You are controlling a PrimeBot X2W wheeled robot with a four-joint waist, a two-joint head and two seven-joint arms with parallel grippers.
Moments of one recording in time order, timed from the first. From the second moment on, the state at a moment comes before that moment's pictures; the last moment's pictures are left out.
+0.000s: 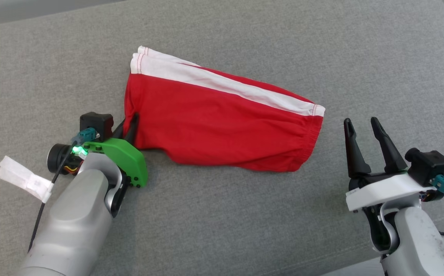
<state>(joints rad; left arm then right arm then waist) -0.76 0.19 -0.64 0.99 -0.62 -0.13 -0.22 -0.27 -0.05 0.01 0.24 0.33 0.13 -0.26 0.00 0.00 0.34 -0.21</state>
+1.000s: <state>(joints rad) -0.28 0.10 -0.40 0.73 -0.50 -0.05 -0.26 -0.17 -0.05 0.08 0.32 0.23 0.13 -0.26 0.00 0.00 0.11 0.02</state>
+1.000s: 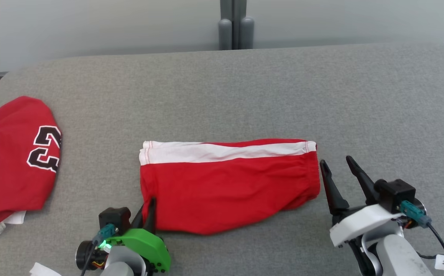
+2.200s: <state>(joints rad) -0.25 0.05 -0.26 0.57 -0.31 -0.11 -0.26 -0.39 -0.11 0.01 0.74 0.34 0.13 -0.26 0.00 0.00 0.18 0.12</state>
